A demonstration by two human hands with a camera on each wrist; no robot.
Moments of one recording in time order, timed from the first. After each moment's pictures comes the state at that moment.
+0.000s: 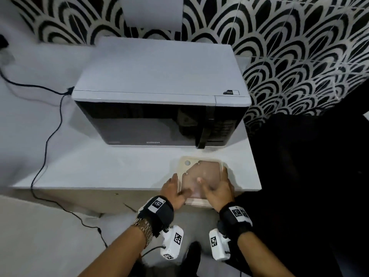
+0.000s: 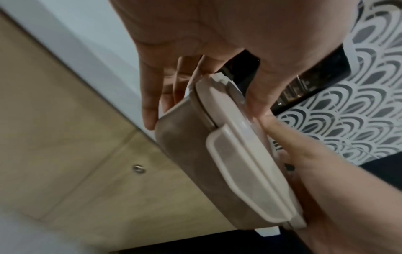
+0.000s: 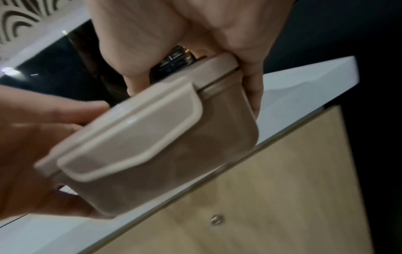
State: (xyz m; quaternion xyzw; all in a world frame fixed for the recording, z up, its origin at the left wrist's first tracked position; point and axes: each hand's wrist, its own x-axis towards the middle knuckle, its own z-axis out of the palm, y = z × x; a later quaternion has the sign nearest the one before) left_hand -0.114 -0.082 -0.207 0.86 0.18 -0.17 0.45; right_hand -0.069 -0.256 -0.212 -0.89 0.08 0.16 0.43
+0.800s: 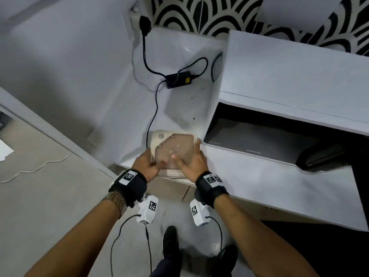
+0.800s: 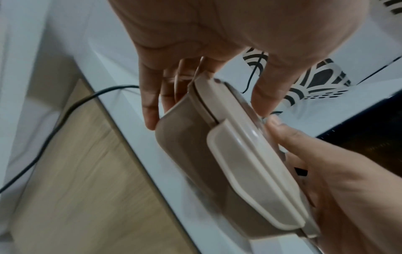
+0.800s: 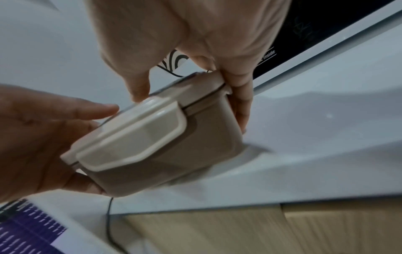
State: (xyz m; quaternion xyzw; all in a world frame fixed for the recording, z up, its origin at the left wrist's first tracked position) left_hand -0.208 0.306 -0.180 0.85 0.34 -0.09 0.40; right_hand -0.109 0.153 -0.200 -0.87 -0.14 0.29 0.38
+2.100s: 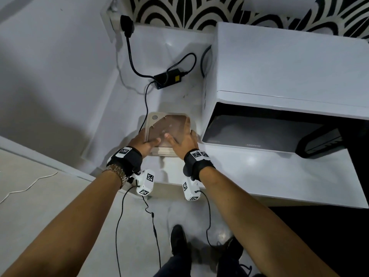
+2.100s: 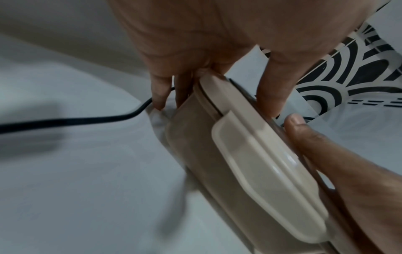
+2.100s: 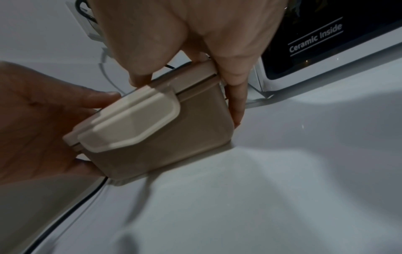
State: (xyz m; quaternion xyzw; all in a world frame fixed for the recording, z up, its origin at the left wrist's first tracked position) left_hand -0.131 0.380 -0.192 0.83 0.32 -0.11 0.45; right_hand -0.062 0.221 -0.194 -0.88 -0.09 0.26 0.40
